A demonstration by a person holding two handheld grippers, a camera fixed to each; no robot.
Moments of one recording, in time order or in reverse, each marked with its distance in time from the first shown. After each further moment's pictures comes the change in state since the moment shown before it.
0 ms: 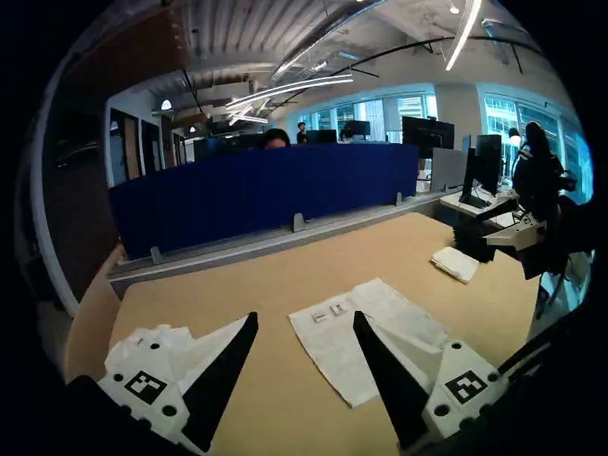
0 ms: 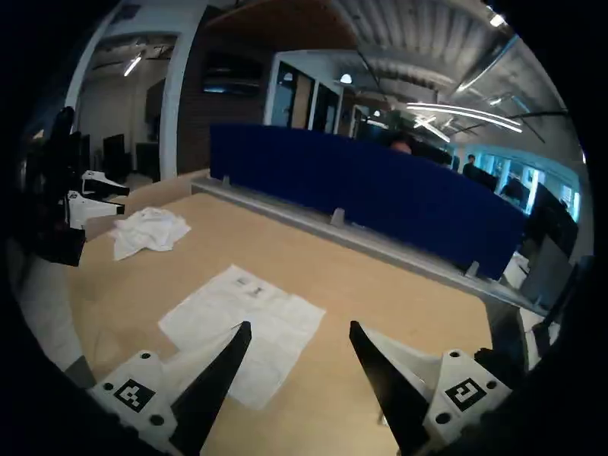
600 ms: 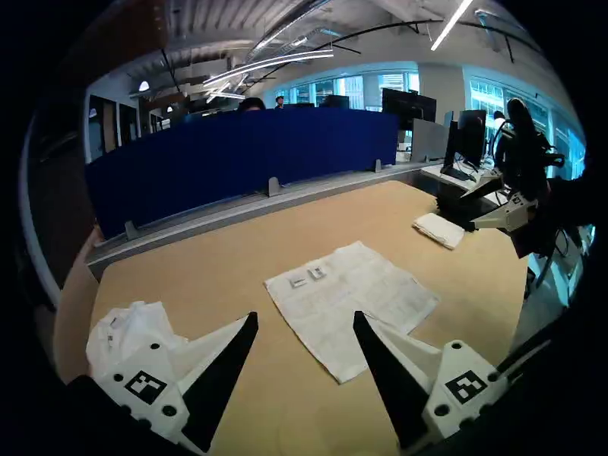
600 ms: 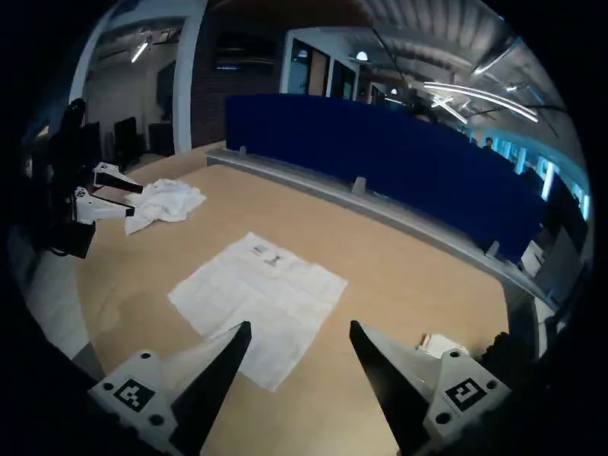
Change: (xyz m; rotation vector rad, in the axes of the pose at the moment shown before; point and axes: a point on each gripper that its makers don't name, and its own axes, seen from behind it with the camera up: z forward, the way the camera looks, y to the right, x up) left arm -0.064 0.024 0.017 -0.105 -0.120 0.022; right arm -0.046 -0.019 0.018 0.073 -0.112 -0.001
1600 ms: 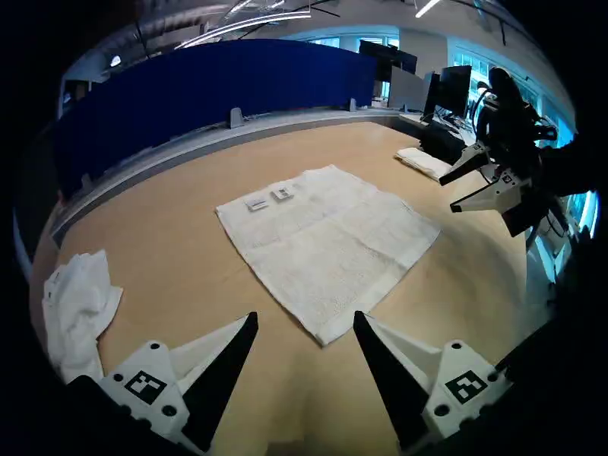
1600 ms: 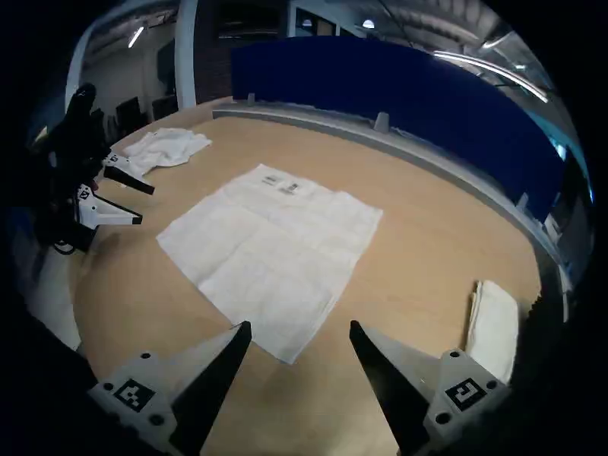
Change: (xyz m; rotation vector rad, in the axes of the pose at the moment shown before) left arm -0.128 0.040 0.071 -0.133 -0.186 0.026; right arm -0.115 -0.028 0.068 0.057 -0.150 0.026
